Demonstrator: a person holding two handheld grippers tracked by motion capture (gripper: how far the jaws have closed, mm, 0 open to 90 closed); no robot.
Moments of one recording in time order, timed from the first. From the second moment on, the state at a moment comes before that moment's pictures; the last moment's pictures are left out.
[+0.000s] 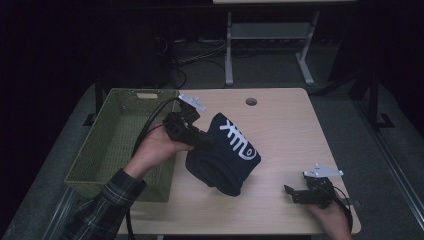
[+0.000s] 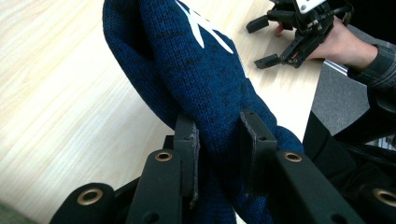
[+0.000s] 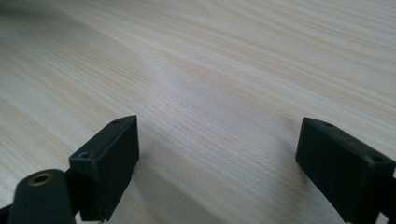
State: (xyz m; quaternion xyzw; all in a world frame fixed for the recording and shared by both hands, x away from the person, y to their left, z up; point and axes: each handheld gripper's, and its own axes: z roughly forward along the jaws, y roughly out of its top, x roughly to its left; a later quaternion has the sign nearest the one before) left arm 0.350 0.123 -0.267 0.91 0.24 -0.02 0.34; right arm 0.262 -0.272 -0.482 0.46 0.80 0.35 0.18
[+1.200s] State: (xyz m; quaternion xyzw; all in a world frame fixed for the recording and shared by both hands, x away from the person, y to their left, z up) left arm 0.343 0.241 -0.190 0.87 0.31 0.04 0.37; right arm 0.262 -0.272 -0.482 0.46 0.79 0.35 0.18
